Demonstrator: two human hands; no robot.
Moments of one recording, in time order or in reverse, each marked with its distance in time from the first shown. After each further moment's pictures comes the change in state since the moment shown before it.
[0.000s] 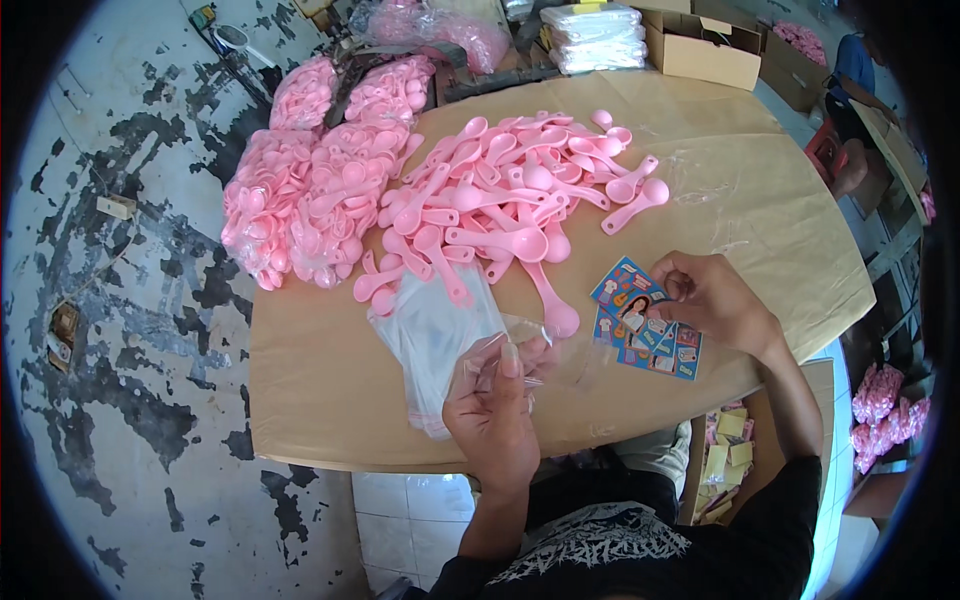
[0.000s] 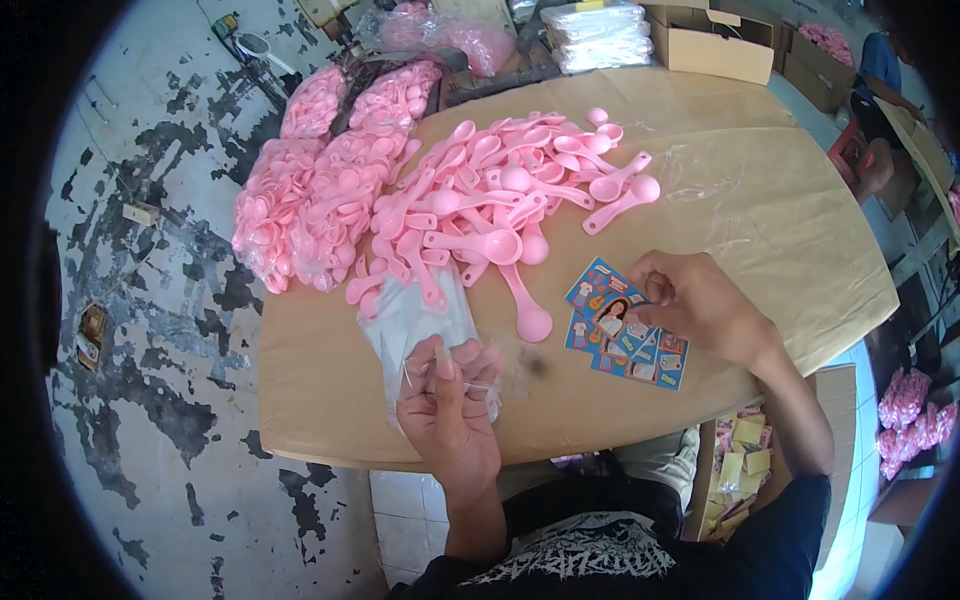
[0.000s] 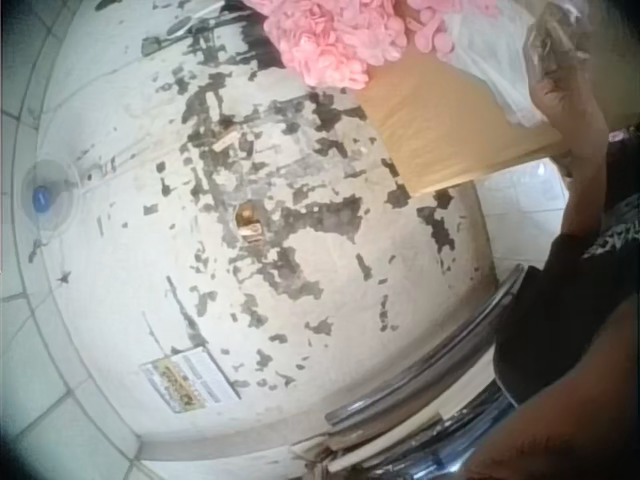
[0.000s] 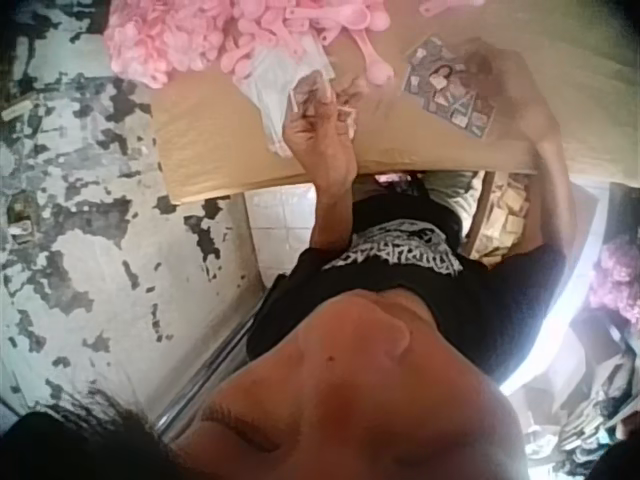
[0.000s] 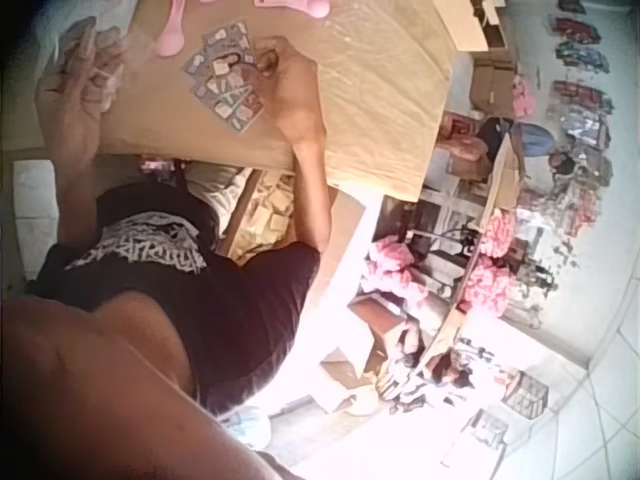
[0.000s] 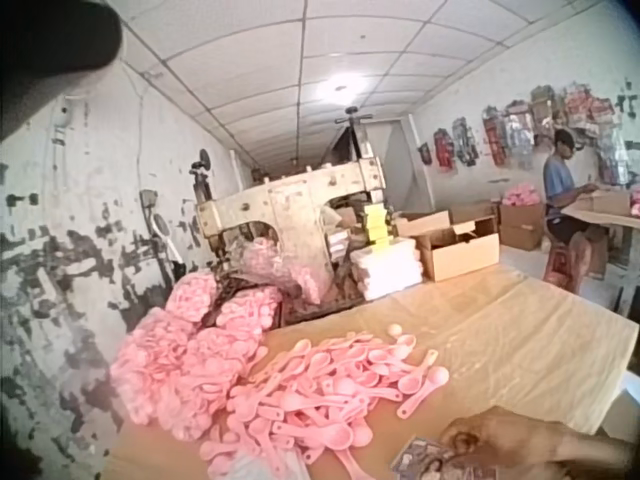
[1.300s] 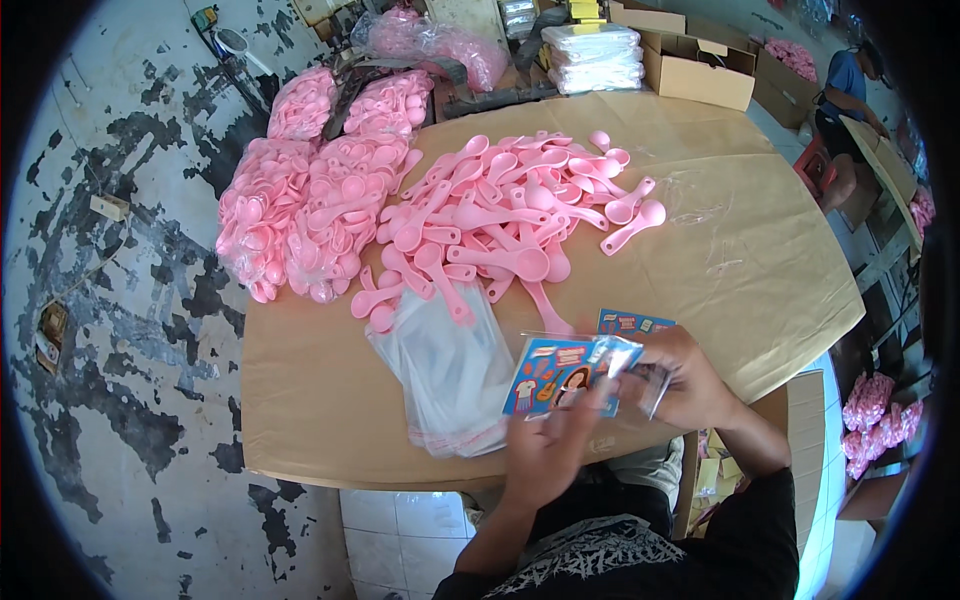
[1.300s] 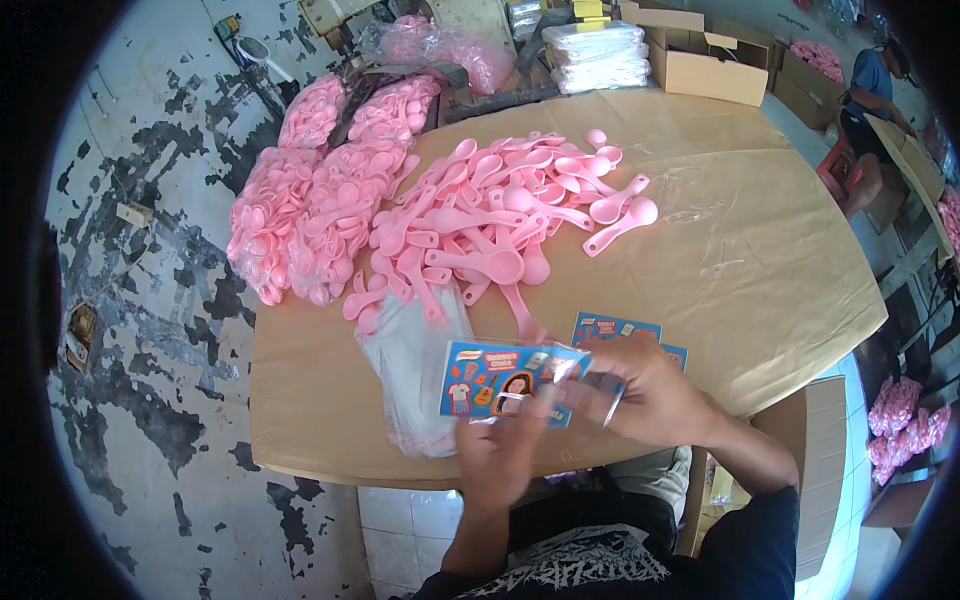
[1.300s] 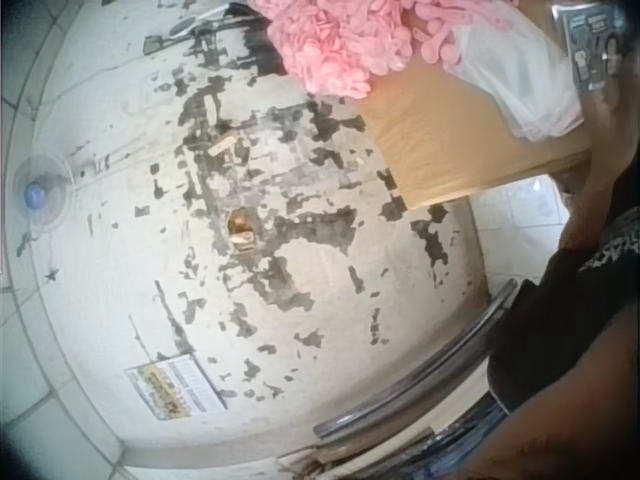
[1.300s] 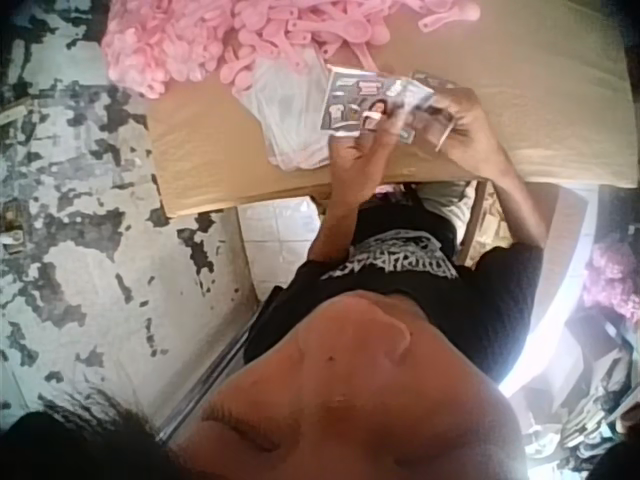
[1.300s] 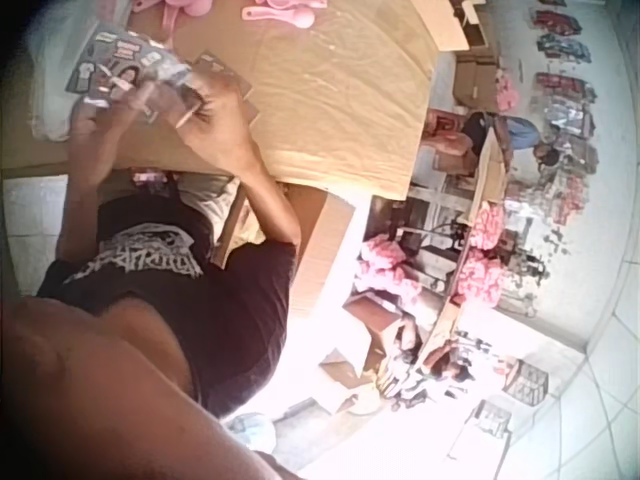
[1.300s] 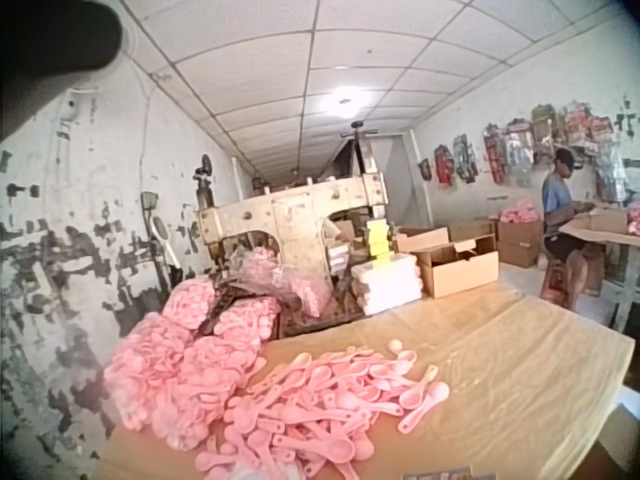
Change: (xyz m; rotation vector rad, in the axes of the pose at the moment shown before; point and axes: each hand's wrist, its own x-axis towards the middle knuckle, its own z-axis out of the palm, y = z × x) left_hand -0.010 -0.003 0.015 0.217 -0.199 -0.190; right_hand -0.006 -0.055 0.054 0.434 0.062 -0.251
